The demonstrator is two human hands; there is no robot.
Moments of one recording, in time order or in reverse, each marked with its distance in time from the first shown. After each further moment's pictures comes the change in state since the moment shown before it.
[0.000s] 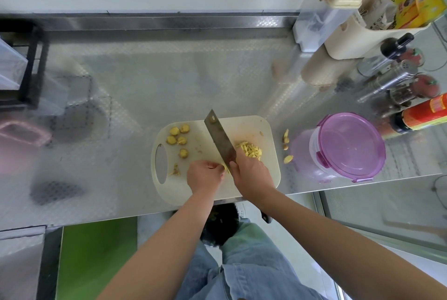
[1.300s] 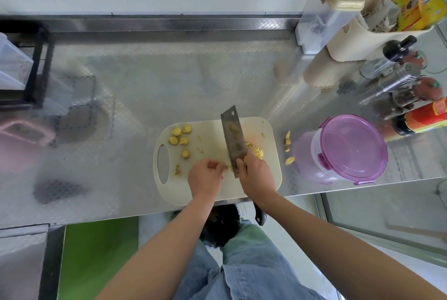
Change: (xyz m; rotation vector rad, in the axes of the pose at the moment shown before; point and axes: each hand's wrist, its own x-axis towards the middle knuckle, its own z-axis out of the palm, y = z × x) left_hand -0.002 -0.008 -0.003 0.130 0.039 0.189; right_hand 0.003 0.009 0.011 0.219 0.125 0.110
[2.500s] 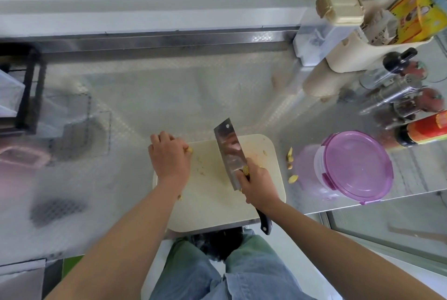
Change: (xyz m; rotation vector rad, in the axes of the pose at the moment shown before) left_hand 0.089 0.045 -0.071 0.840 0.326 0.345; right_hand 0.035 0.002 -0.008 0.141 -0.079 0.007
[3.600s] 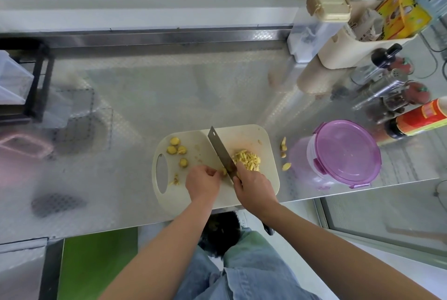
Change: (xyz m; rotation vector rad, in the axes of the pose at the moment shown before) left_hand -0.097 0.040 0.041 -0.773 -0.369 -0.378; right_hand -0.046 0.003 0.007 -0.397 -0.005 -0.134
